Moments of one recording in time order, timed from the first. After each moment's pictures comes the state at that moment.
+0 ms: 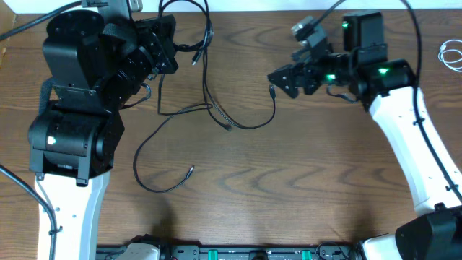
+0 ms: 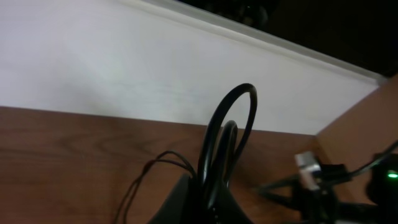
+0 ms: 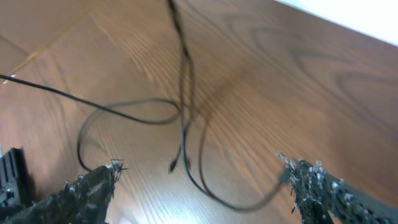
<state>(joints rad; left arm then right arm) -0.18 1.30 1.76 -0.77 0.23 -0.39 0.25 1.62 1.51 -0.66 -0.67 -0.17</state>
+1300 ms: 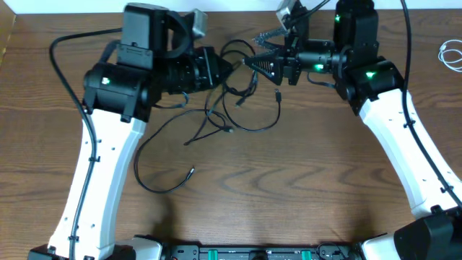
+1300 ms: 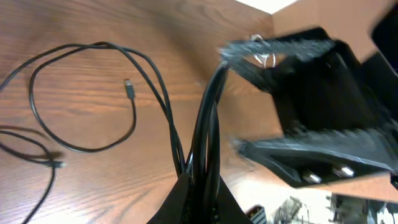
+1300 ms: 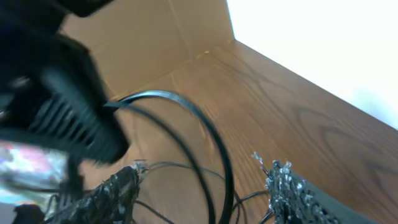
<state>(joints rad) -0.26 1.51 1.76 -1.03 0.60 -0.48 0.31 1.62 1.51 -0.30 -0.92 -0.01</state>
